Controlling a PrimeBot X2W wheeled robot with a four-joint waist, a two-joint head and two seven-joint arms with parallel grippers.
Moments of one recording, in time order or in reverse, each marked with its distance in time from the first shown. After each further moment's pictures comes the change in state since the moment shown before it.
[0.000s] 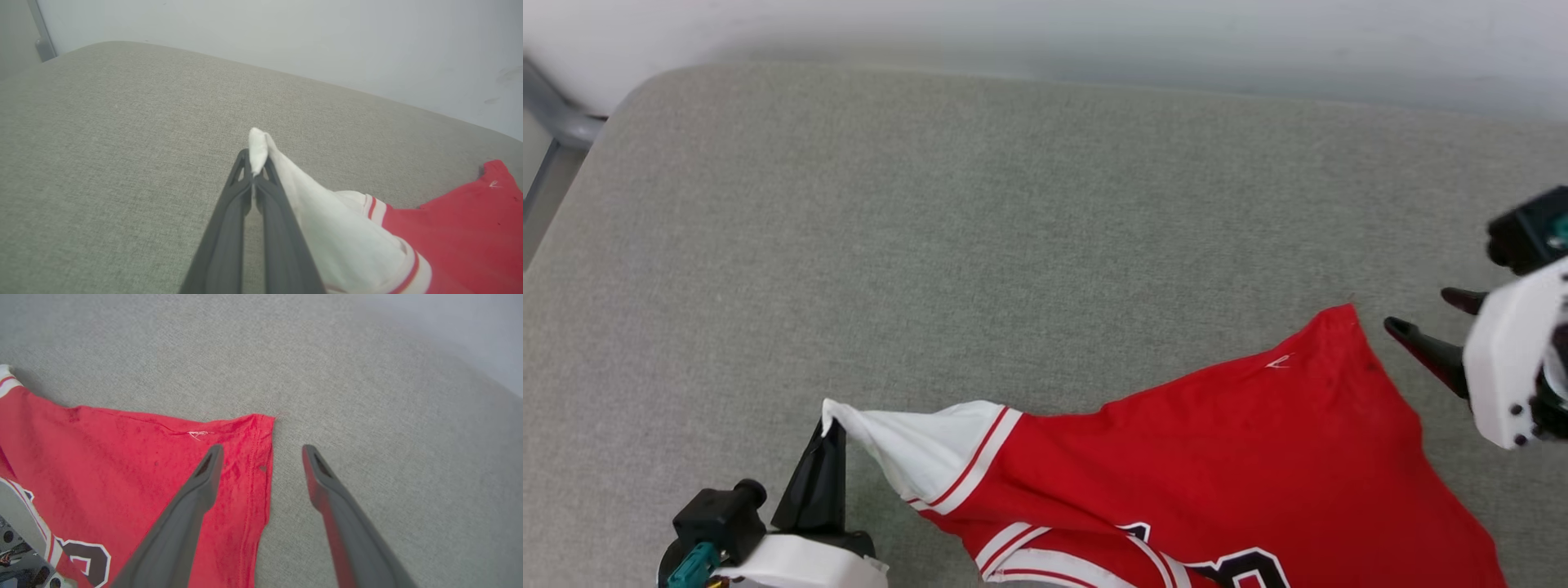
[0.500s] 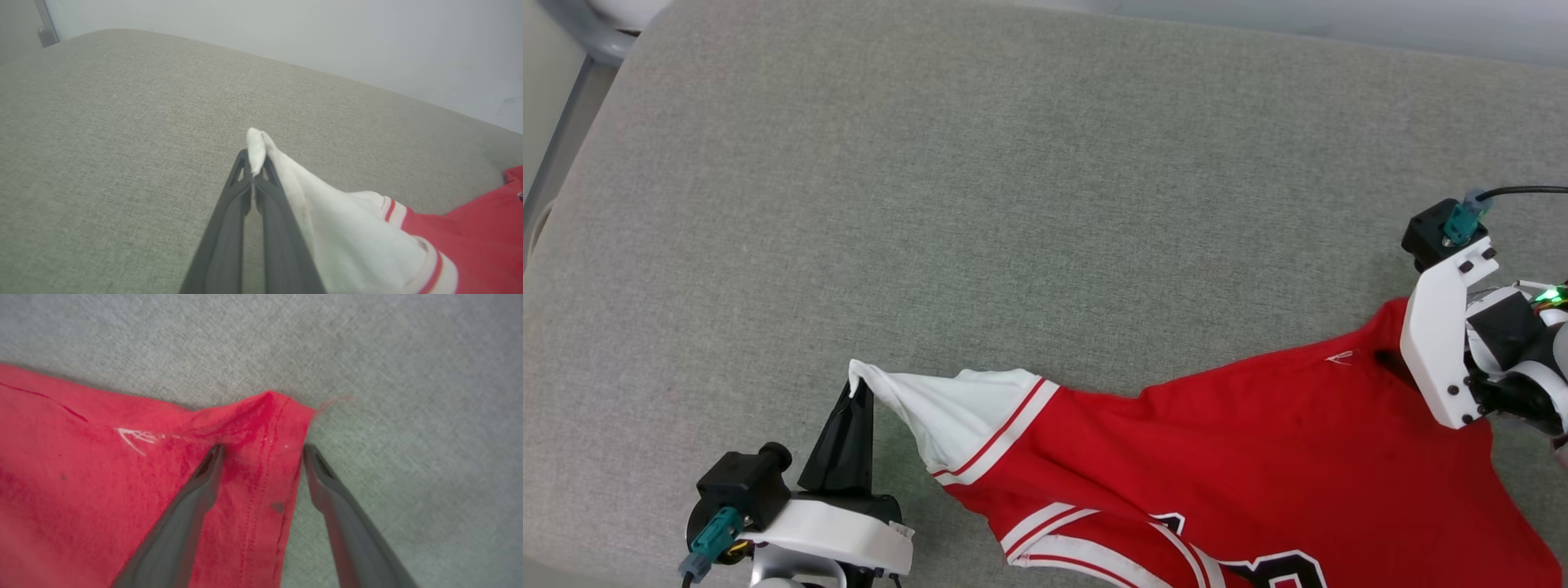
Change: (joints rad) left arm -0.085 -0.022 -0.038 0.025 0.001 -0.014 -0.019; right arm -0.238 0.014 0.305 0.356 -0.051 0.000 0.083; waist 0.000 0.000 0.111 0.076
